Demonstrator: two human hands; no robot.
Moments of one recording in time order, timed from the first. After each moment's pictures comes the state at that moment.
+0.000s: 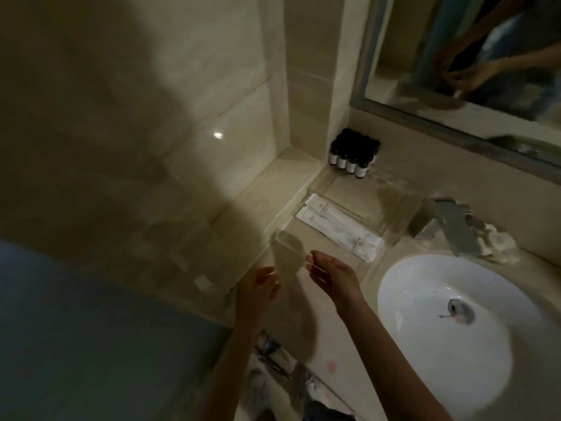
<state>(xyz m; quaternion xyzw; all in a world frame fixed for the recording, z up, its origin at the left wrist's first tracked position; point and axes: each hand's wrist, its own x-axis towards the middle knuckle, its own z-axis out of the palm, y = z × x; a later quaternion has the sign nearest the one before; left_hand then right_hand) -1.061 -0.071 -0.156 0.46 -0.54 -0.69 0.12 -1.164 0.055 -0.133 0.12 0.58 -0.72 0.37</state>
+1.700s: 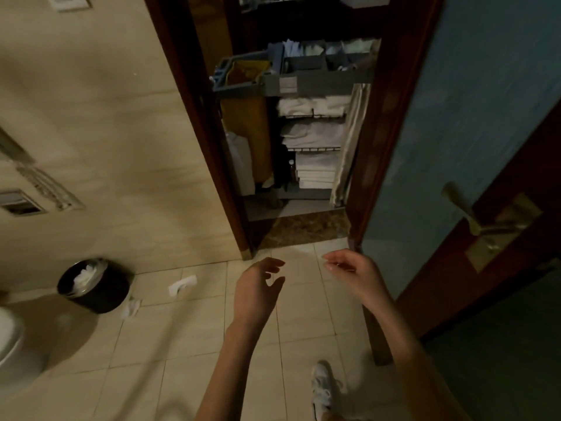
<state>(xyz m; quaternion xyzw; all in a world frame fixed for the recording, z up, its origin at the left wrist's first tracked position) -0.173 0.320 -0.079 0.93 -0.06 -0.02 0.36 -0.195 0.117 -0.089 -0.80 0.08 -0.03 0.59</state>
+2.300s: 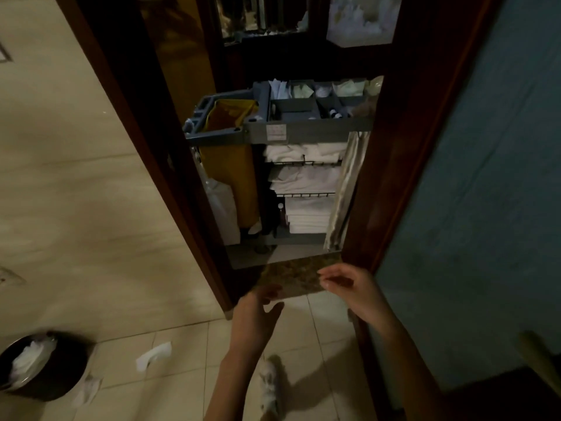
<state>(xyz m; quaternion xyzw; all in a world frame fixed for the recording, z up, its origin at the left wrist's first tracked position) 0.071 0.263 -0.088 0.93 -0.12 -0.01 0.35 0.051 0.051 -0.076 -0.81 0.06 -0.02 0.58</state>
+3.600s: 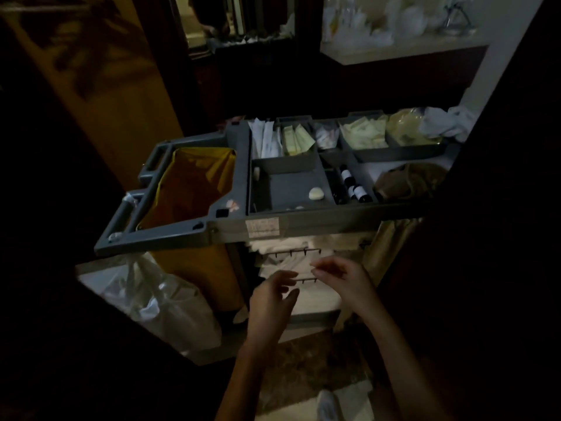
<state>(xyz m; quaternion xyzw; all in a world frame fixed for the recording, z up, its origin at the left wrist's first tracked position) 0.577 0.096 -0.076 0.86 -0.11 -0.11 0.49 0.549 -0.067 -0.061 -0.76 0.11 -0.07 0.63</state>
